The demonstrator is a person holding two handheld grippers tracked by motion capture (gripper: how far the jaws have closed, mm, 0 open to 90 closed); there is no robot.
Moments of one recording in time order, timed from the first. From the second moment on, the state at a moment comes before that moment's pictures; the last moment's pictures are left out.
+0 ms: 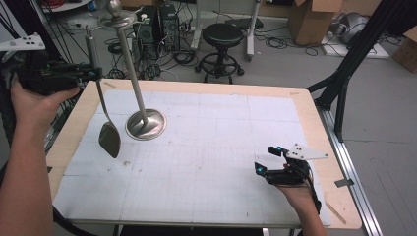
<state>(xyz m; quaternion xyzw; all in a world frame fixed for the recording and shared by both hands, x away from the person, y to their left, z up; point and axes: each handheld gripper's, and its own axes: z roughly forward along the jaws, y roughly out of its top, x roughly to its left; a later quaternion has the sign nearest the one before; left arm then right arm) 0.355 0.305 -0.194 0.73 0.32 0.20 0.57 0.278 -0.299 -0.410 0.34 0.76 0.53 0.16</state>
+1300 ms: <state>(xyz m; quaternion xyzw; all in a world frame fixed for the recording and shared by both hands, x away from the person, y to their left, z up) 0.387 0.301 -0.211 0.74 0.34 0.18 0.55 0.278 -0.300 -0.410 0.34 0.76 0.53 0.16</state>
